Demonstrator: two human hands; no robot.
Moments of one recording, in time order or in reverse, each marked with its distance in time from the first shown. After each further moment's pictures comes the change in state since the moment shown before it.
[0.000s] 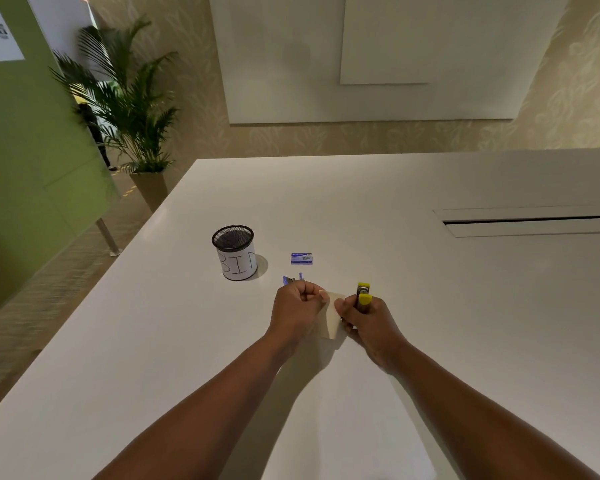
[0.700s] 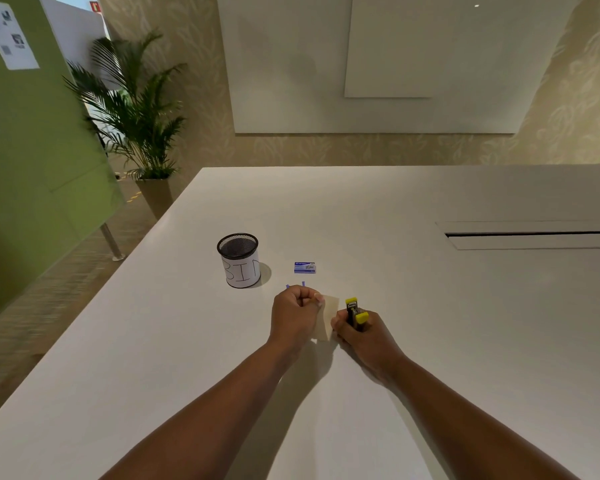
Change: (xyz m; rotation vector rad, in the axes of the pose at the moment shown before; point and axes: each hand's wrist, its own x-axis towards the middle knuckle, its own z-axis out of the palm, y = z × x) left_hand -0.002 0.005 -0.002 -0.043 0.102 0.008; right_hand -0.005 0.004 0.008 -0.085 -0.063 -0.048
